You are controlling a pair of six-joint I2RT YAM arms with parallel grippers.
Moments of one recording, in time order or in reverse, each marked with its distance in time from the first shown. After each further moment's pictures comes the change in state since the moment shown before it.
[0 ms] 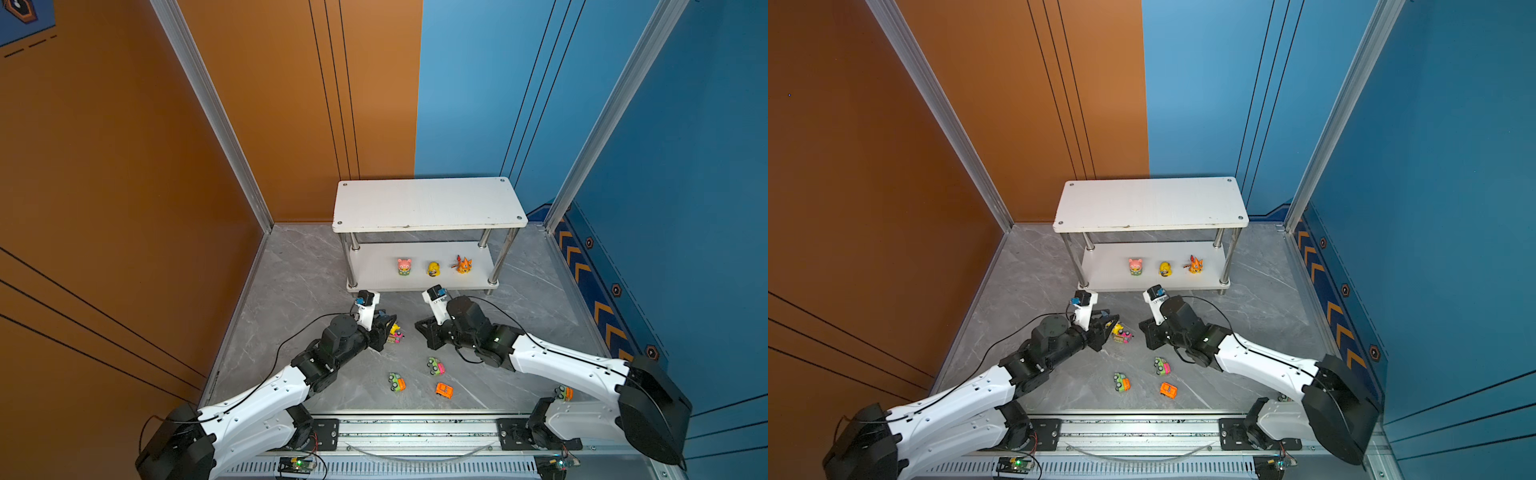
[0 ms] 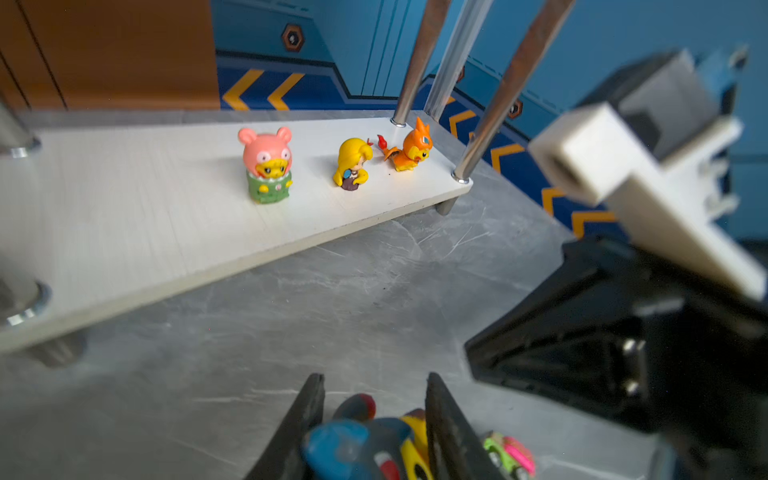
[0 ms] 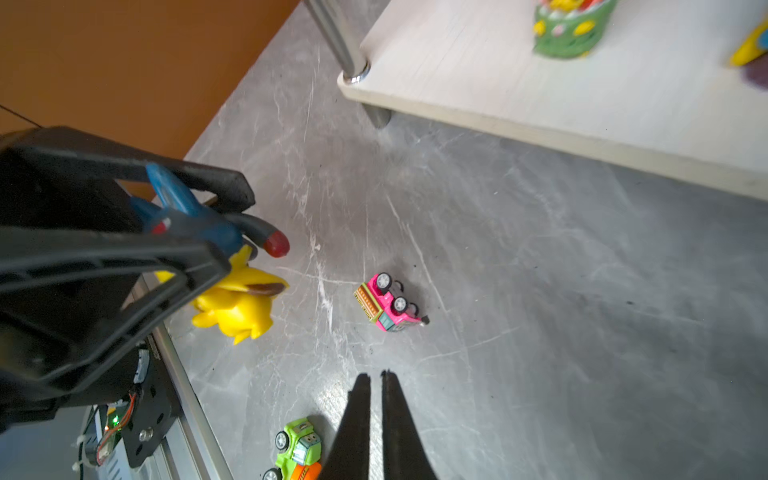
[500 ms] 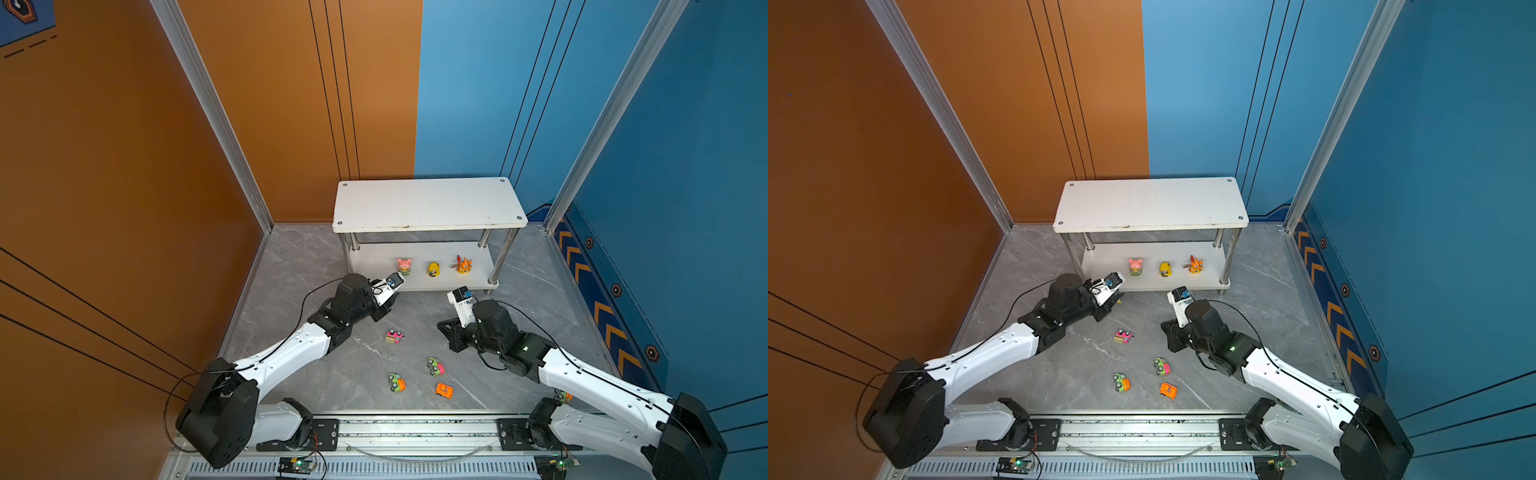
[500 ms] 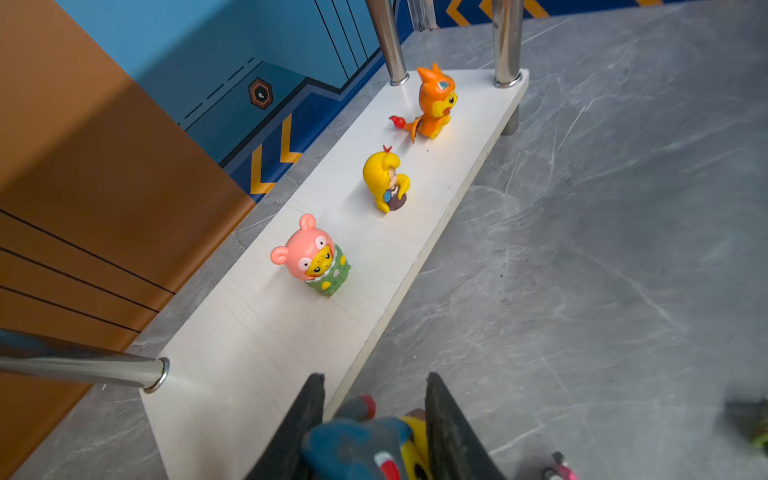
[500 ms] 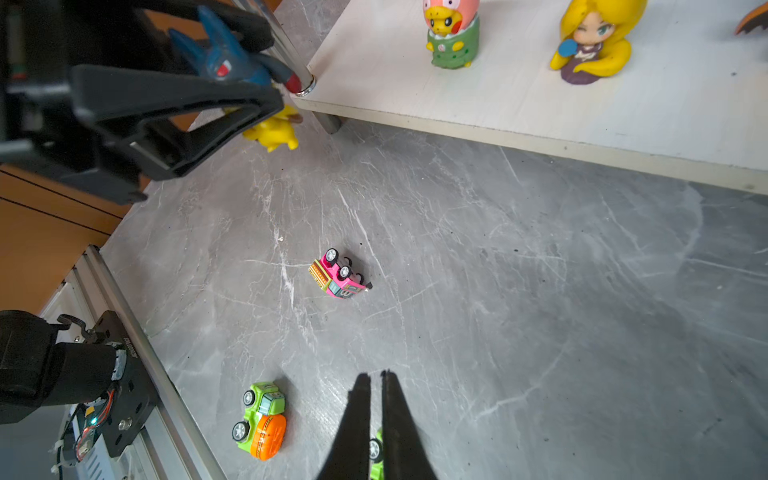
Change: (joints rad) left arm 0.217 0.372 0.339 -0.116 0.175 0.706; right arm -0.089 -0.189 -0.088 -0.121 0.006 -0.021
